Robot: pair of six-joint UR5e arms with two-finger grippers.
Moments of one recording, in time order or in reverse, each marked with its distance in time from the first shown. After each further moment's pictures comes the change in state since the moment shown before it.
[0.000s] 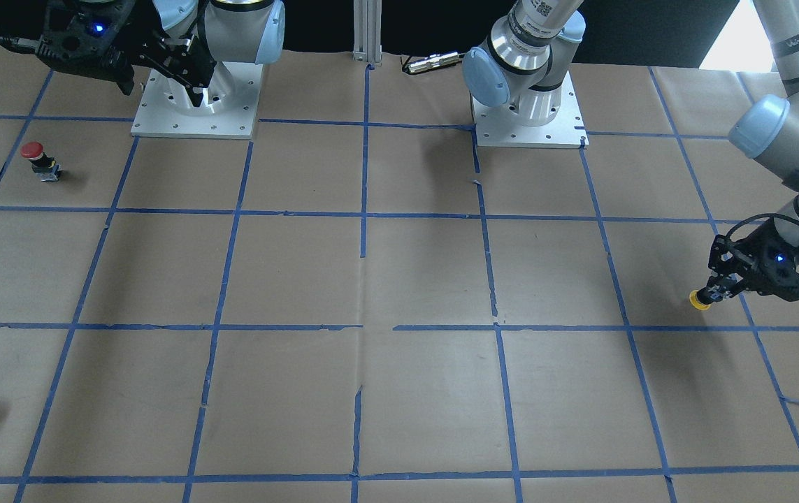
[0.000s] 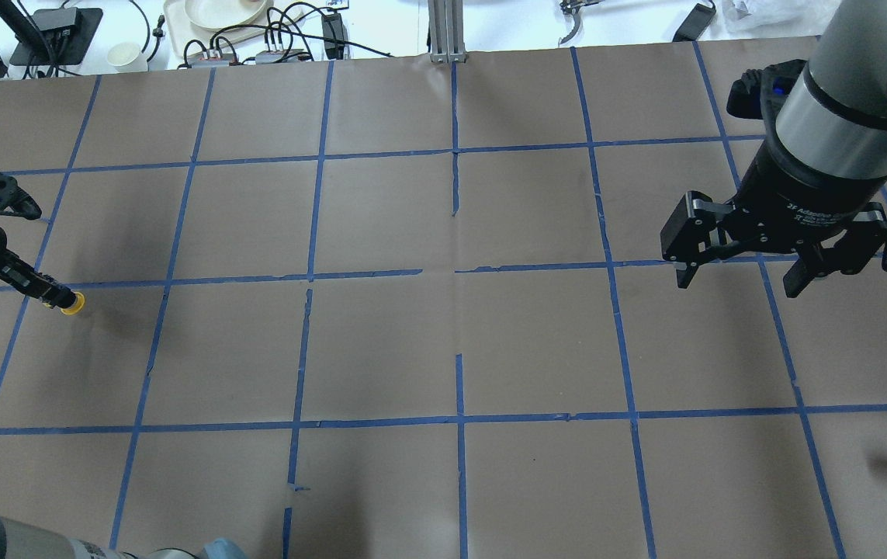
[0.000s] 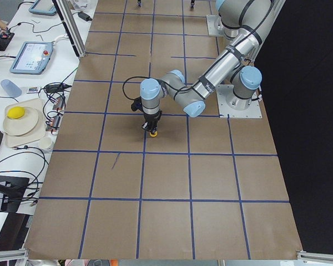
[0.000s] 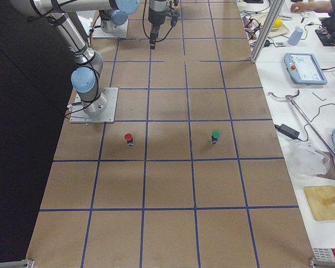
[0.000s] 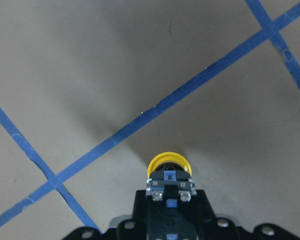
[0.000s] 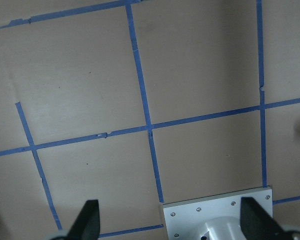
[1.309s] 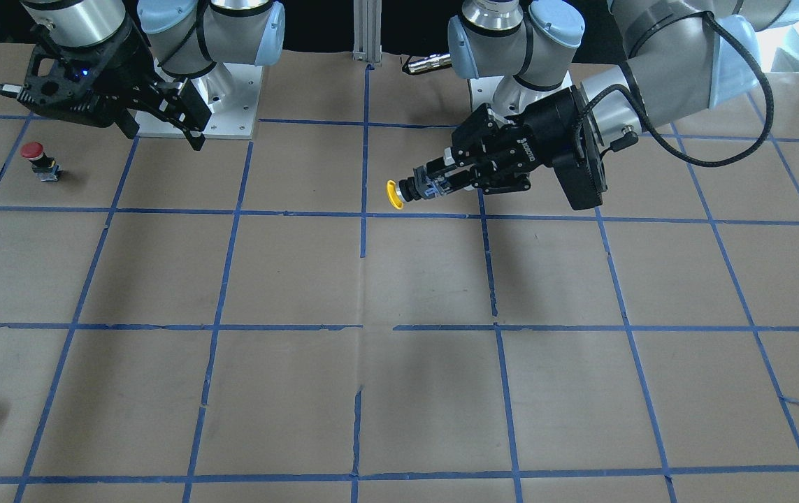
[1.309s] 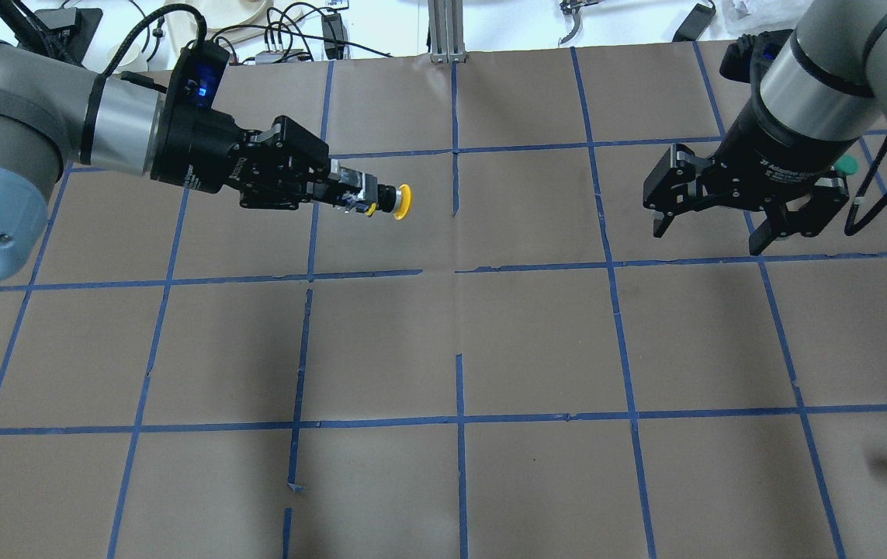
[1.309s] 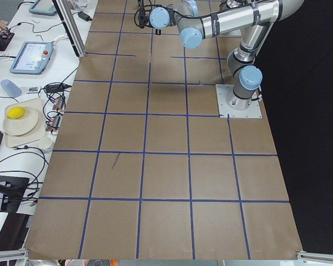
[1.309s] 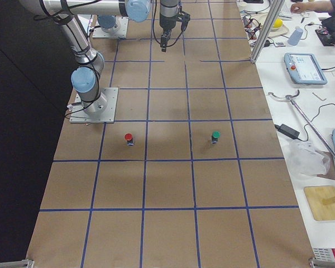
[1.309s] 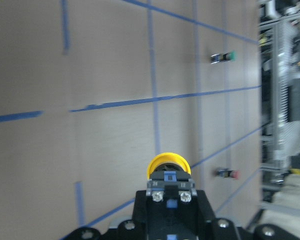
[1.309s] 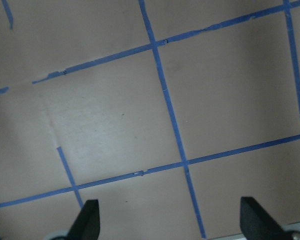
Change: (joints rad) left arm -0.507 0.320 0.015 -0.505 -1.041 -1.057; right arm -0.041 0.090 -0.020 -0.142 0.150 0.092
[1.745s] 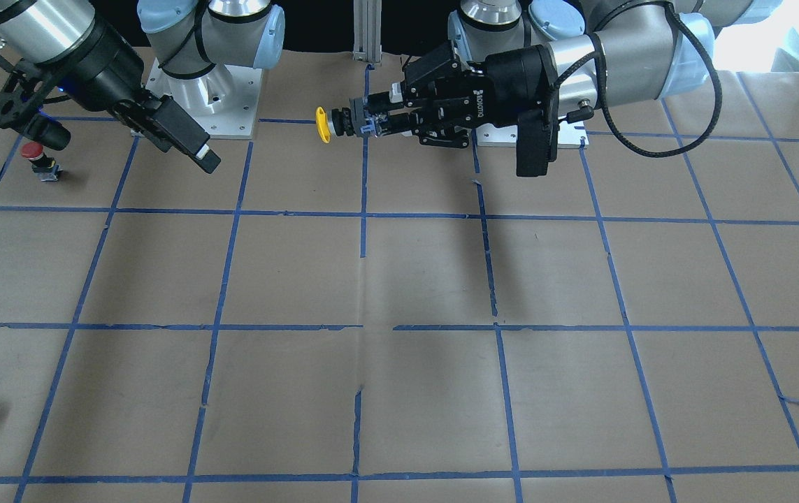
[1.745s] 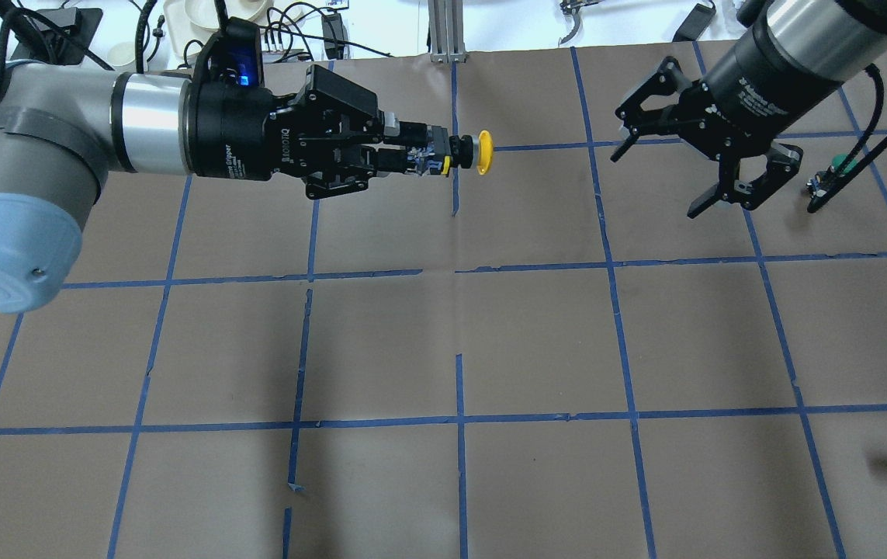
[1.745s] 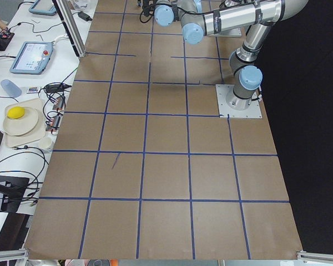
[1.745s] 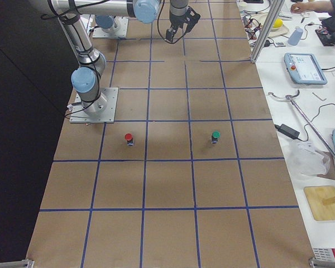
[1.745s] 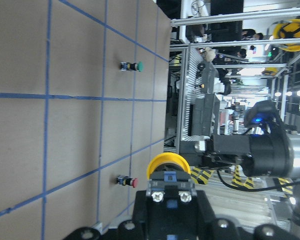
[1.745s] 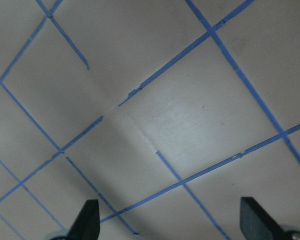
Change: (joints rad) left arm -0.074 0.032 -0.046 0.004 -0.312 -0.107; right arm -0.059 0.084 -0.099 0.013 0.319 0.341
